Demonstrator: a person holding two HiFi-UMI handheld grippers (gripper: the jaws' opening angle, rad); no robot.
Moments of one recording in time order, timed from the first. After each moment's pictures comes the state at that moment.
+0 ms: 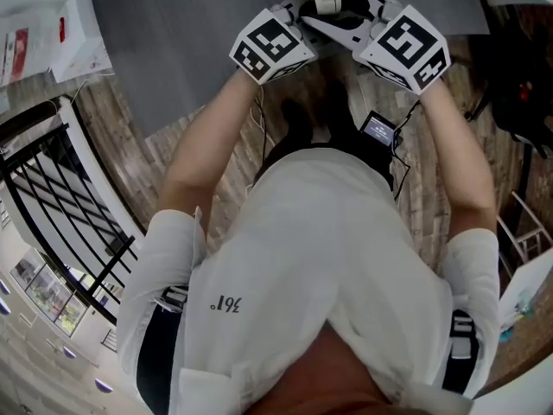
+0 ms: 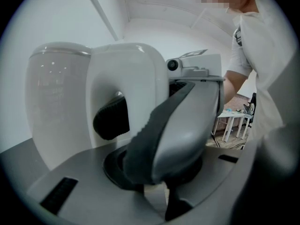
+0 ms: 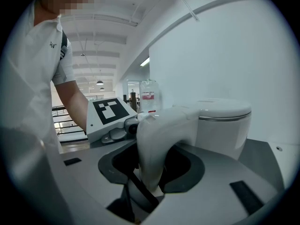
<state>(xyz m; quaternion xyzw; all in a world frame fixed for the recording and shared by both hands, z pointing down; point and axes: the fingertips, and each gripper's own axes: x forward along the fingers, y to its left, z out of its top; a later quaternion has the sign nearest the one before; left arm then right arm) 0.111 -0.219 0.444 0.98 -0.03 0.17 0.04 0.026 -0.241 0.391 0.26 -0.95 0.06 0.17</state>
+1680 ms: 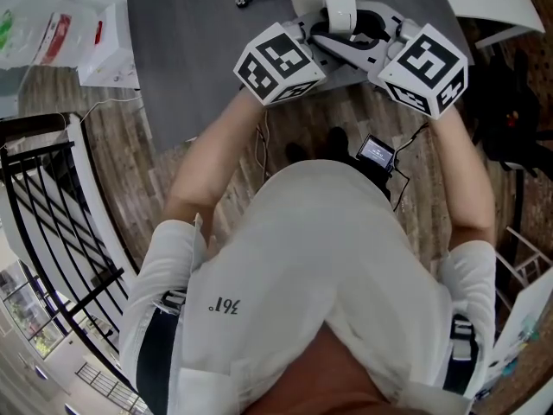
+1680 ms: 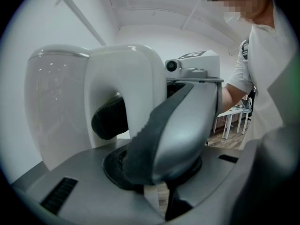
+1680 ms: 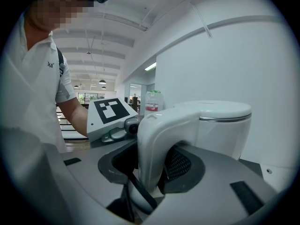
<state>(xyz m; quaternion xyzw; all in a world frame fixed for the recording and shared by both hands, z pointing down) 0.085 -0.189 0.328 0.99 -0.03 0.16 -0.01 0.000 -0.207 0.277 0.27 -0.95 0.00 0.16</state>
